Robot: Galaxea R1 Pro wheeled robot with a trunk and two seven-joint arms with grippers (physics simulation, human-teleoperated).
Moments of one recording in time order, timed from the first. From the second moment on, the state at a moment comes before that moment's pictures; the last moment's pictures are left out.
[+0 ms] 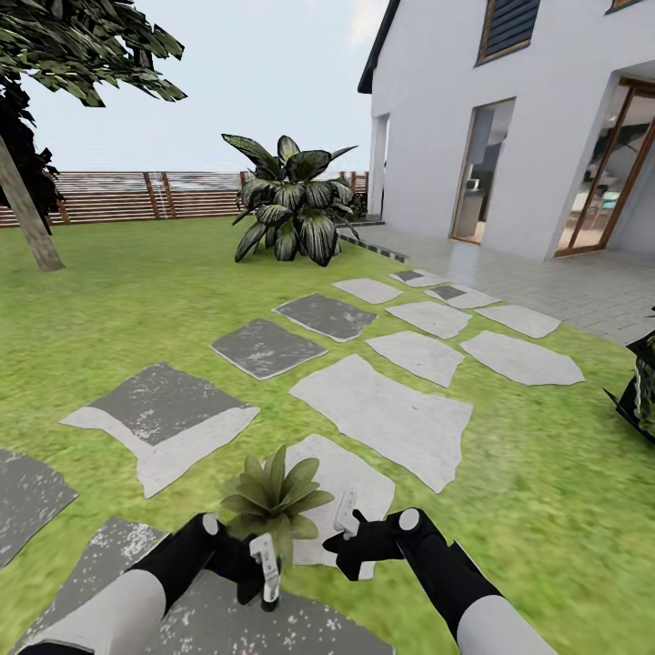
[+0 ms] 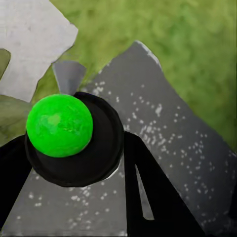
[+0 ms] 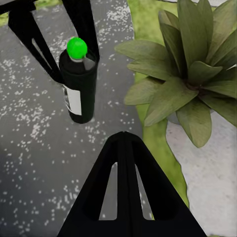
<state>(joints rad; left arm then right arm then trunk) -0.68 0.02 -0.17 -0.39 -0.71 0.02 -0.95 -0.56 0.10 0.21 -0.71 0.54 0.07 0.89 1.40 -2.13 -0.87</state>
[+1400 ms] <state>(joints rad) -0.74 0.17 -0.08 -0.41 -0.69 0.76 -1.02 -0.36 -0.03 -0.31 -0.32 0.46 -0.40 -0.06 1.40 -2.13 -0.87</state>
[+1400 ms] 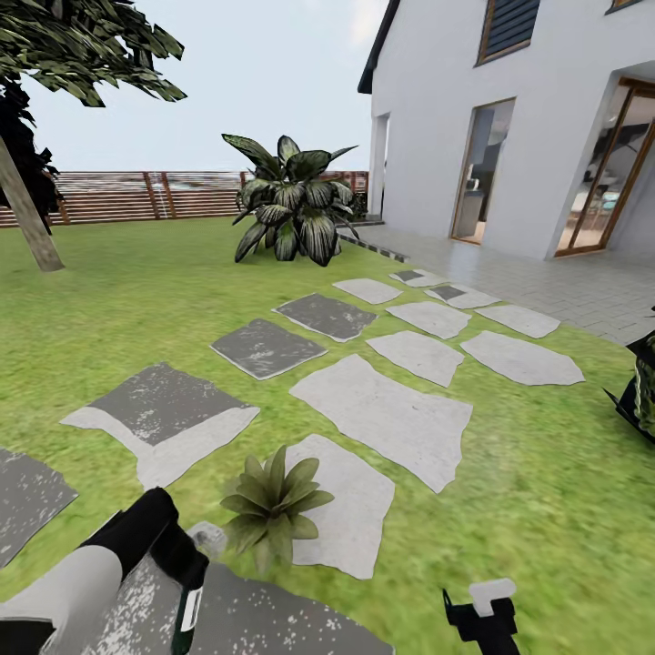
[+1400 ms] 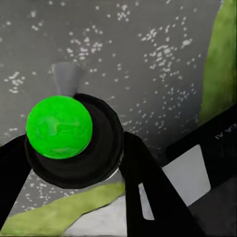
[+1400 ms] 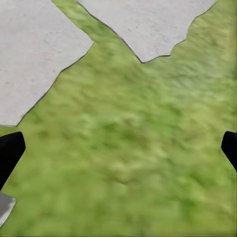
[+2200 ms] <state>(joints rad) -0.82 0.14 -0.32 -0.45 -0.70 0.99 -1.21 -0.35 -0.04 -0.46 -0.22 0.46 -0.41 -0.06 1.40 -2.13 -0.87</state>
